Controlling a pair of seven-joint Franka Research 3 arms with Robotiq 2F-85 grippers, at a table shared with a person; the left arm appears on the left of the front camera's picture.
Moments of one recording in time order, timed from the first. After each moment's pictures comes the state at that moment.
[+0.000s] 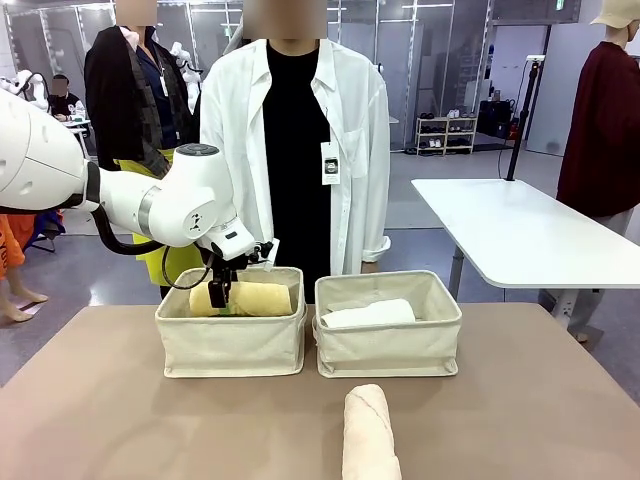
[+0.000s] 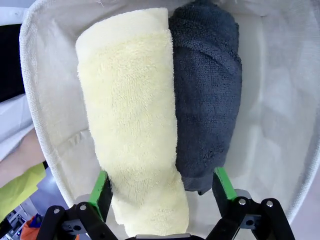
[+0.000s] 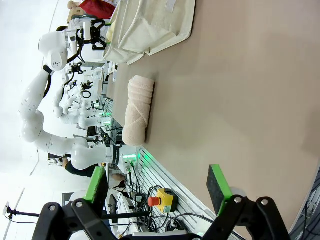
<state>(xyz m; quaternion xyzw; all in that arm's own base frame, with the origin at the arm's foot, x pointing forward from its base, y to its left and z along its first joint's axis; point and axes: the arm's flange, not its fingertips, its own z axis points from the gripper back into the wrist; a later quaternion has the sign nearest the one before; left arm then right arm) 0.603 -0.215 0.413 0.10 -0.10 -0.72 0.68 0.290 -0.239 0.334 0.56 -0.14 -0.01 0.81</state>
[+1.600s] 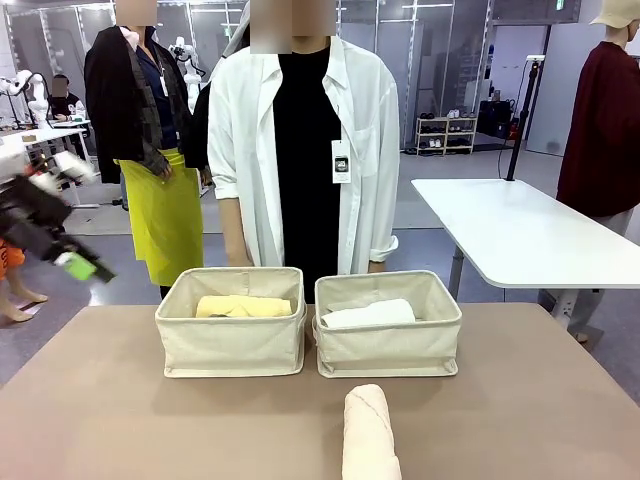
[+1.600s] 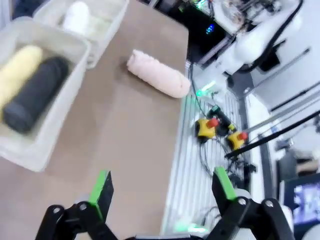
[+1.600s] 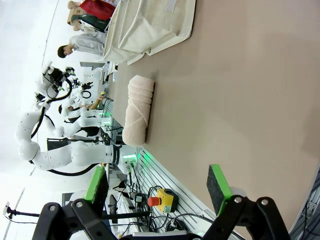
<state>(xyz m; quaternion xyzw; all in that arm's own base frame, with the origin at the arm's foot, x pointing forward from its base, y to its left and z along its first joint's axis) 0.414 0.050 0.509 -0.44 -0.17 -0.46 0.75 0.290 -0.239 0.334 0.56 -0.14 -0.01 0.81</state>
